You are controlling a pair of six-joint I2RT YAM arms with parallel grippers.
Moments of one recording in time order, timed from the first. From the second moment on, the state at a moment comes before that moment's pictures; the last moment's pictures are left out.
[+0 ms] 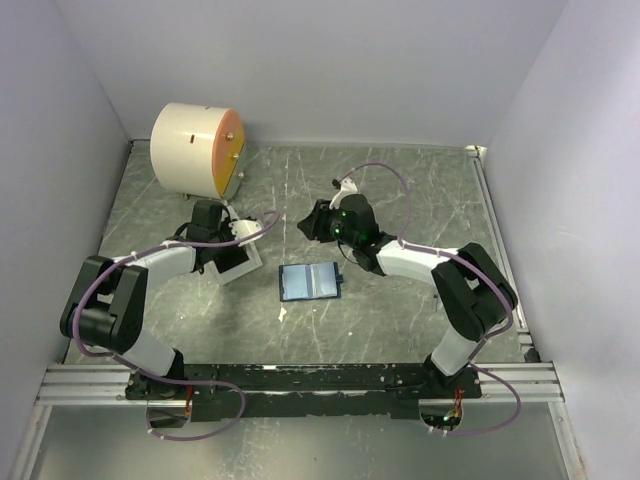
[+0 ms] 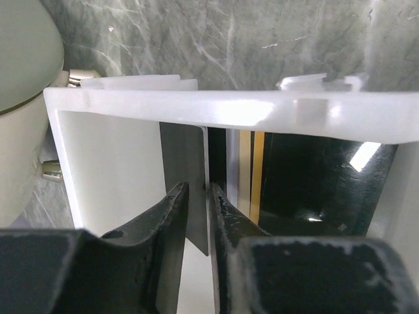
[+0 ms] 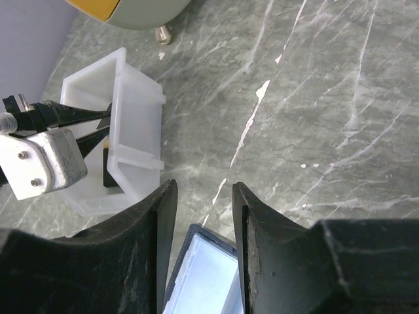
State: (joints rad) left arm -0.28 1.54 0.72 0.02 0.01 0.94; right arm 0.62 1.68 0.88 0.45 -0.12 0.53
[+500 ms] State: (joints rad) left arm -0.30 1.54 0.71 0.10 -0.10 0.96; right arm 0.61 1.66 0.86 0.47 -0.11 0.54
